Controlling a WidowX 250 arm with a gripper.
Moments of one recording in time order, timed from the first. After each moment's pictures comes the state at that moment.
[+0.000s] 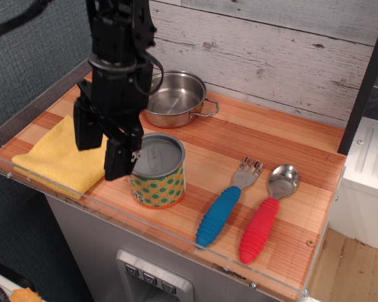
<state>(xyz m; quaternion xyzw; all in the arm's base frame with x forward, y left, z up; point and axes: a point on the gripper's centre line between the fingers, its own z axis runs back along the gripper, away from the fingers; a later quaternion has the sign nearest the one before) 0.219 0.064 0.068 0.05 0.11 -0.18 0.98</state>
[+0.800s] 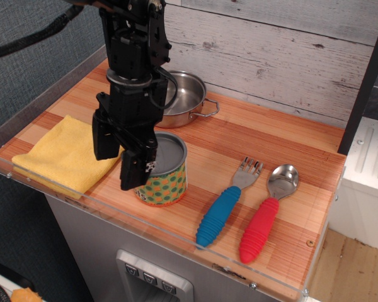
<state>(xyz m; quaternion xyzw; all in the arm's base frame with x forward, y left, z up) 0.231 0.054 0.053 0.04 0.09 -0.20 0.97</state>
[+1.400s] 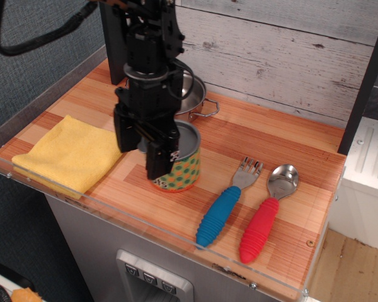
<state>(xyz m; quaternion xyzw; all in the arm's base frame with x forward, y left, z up) 0.259 0.040 0.049 0.02 0.04 -0.19 0.98</state>
